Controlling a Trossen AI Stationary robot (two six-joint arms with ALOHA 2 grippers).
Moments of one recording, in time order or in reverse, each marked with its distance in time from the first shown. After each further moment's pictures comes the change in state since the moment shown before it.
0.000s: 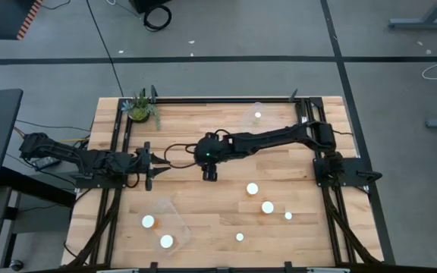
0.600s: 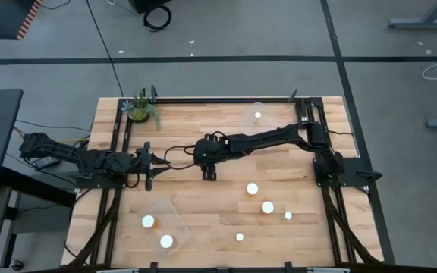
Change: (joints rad) left arm 0.000 0.000 0.000 -0.012 0.000 0.000; right arm -0.021 0.076 0.004 0.019 -0.012 -0.024
